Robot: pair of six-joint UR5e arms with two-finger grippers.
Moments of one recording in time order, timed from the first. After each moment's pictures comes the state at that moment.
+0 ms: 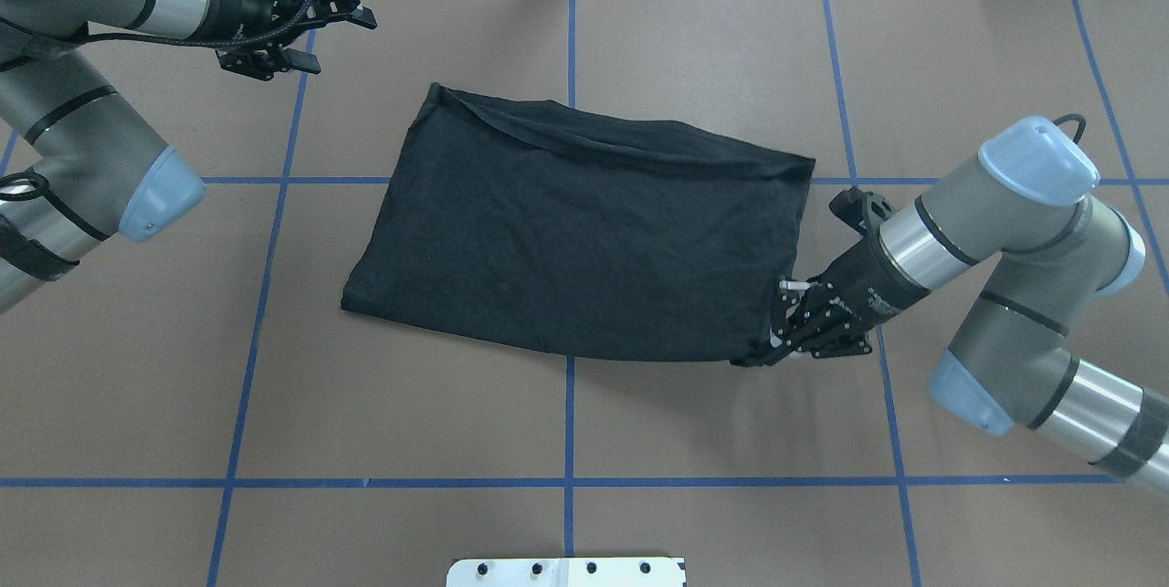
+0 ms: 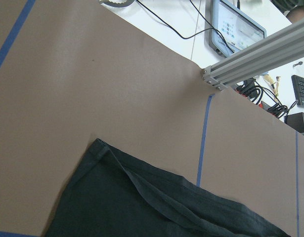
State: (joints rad) left arm -0.97 -2.07 -1.57 -2.37 -2.10 -1.53; right arm 0.66 -1.37 1.73 -0.71 2.57 1.74
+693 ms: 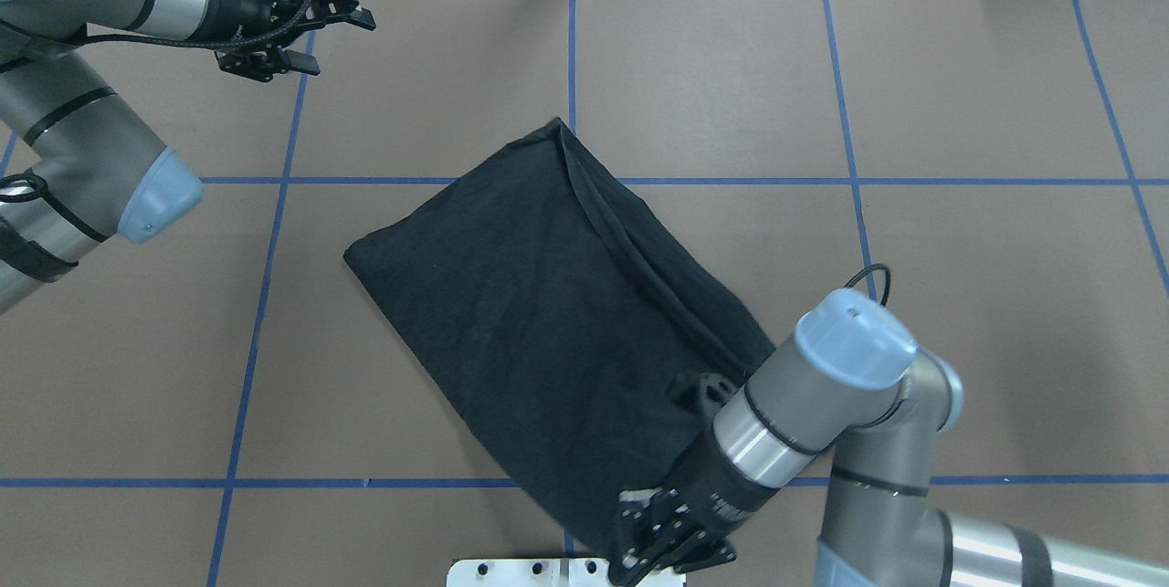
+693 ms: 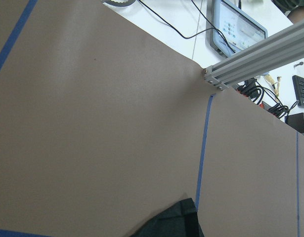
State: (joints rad) left arm -0.97 -2.06 -1.56 -2.37 -2.11 -1.53; right arm 0.28 -1.19 1.80 -0.72 2.45 1.97
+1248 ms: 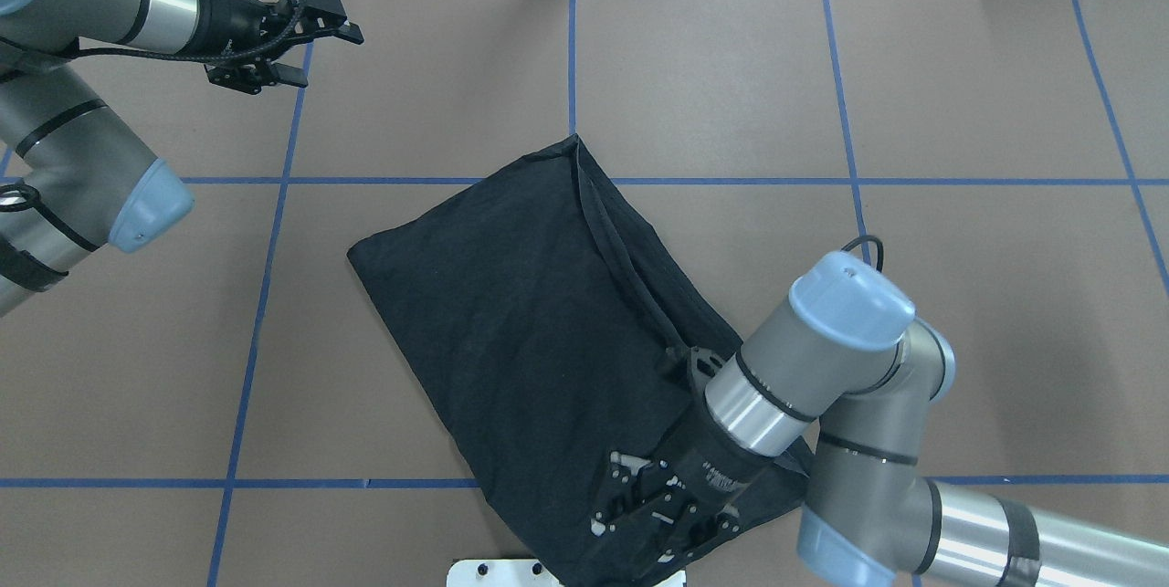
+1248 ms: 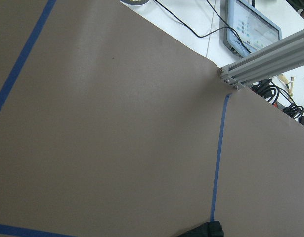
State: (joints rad) left arm -0.97 -2.04 -1.56 -2.38 -2.11 -1.53; right arm 0.40 -1.18 1.80 -0.72 2.57 1.98
